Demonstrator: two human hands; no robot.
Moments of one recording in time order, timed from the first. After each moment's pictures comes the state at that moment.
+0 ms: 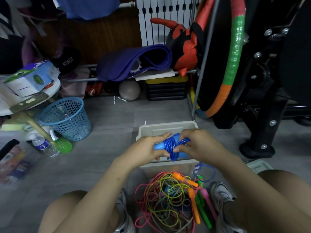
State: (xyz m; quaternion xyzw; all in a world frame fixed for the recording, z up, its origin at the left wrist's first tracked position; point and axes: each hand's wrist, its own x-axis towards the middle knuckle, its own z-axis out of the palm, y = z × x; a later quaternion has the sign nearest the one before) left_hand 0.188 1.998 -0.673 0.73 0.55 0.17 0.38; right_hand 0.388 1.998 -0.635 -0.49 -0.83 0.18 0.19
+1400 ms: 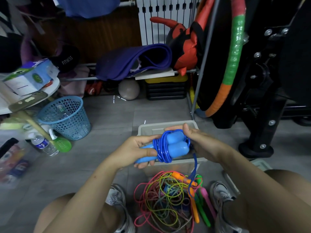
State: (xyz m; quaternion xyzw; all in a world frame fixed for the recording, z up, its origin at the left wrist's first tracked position) left_hand 0.165 1.973 -0.656 0.57 0.44 0.31 0.62; right_hand 0.391 2.007 -0.647 -0.35 -0.58 0.68 0.27
